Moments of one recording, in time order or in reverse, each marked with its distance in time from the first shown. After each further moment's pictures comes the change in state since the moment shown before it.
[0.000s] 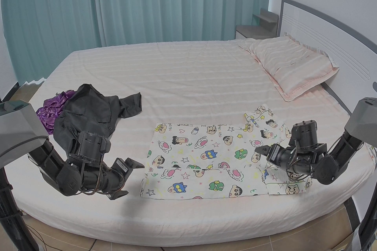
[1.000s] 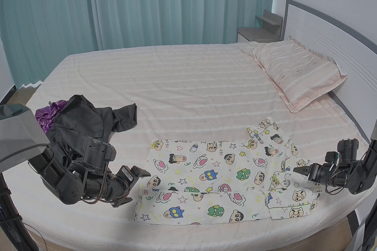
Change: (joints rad) left arm -0.067 -0.026 0.056 -0.015 0.010 0.015; right arm -0.425 -0.049 0.363 -0.217 0.323 -0.407
